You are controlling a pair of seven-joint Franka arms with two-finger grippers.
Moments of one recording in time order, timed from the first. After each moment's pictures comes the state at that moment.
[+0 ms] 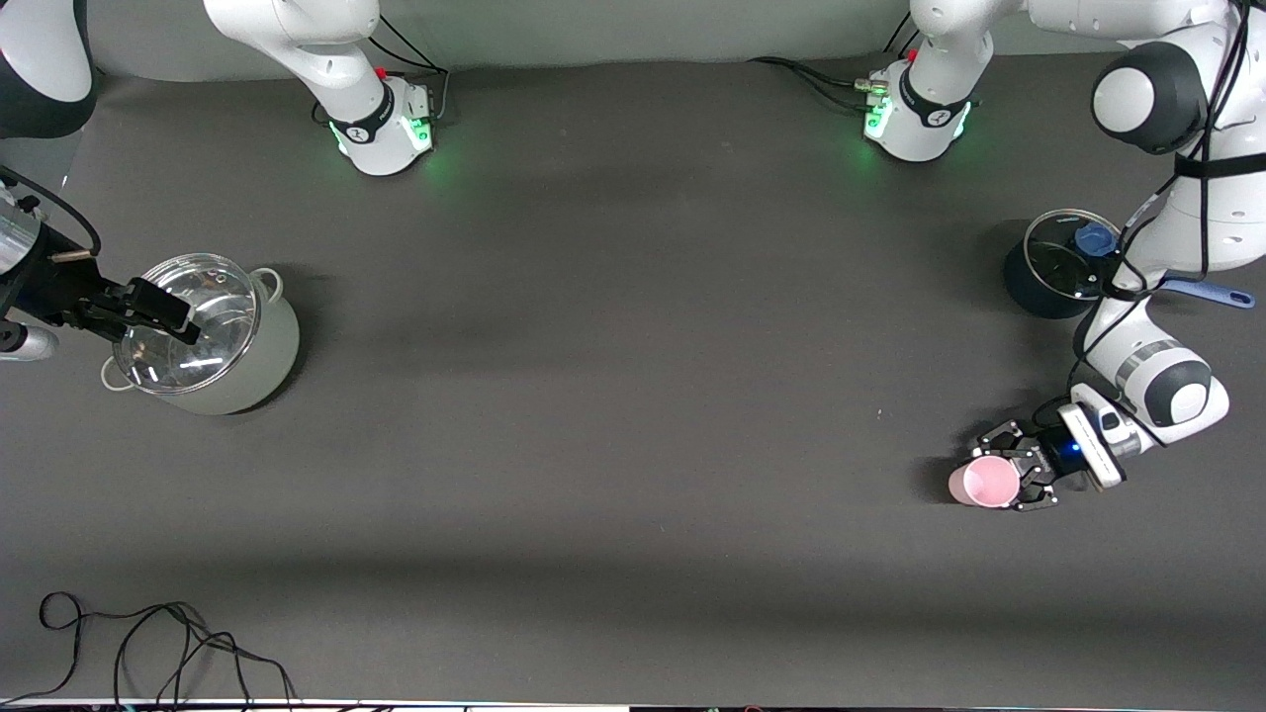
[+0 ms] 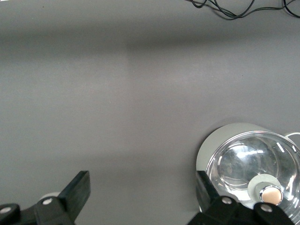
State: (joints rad) left arm 0.41 0.96 -0.11 -1.56 -1.35 1.87 2.40; right arm -0.04 -0.02 0.00 -1.74 0.06 1.80 0.05
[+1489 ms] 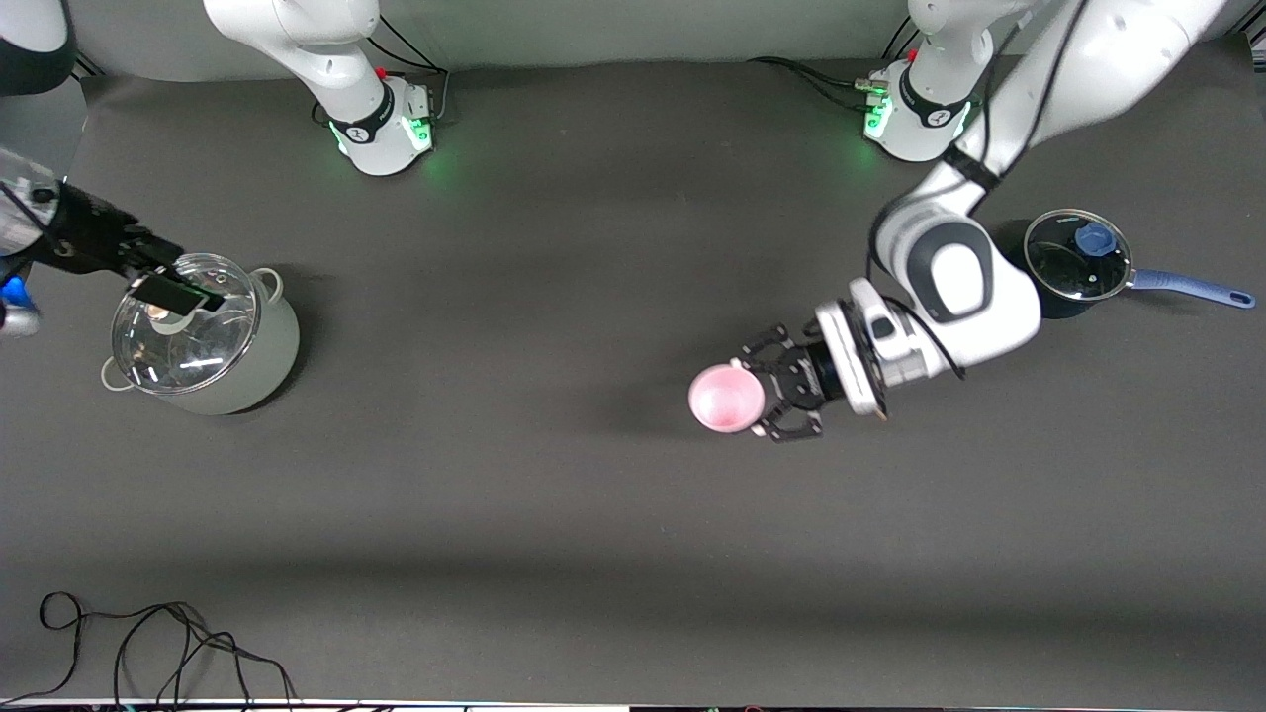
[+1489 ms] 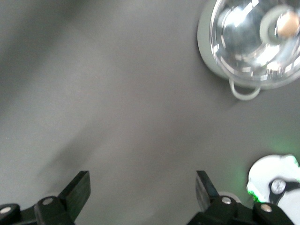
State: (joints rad) left arm 0.36 0.45 -0.91 -1.93 -1.52 2.56 2.08; right arm -0.02 -0.04 0.04 -1.70 0.16 1.53 0.87
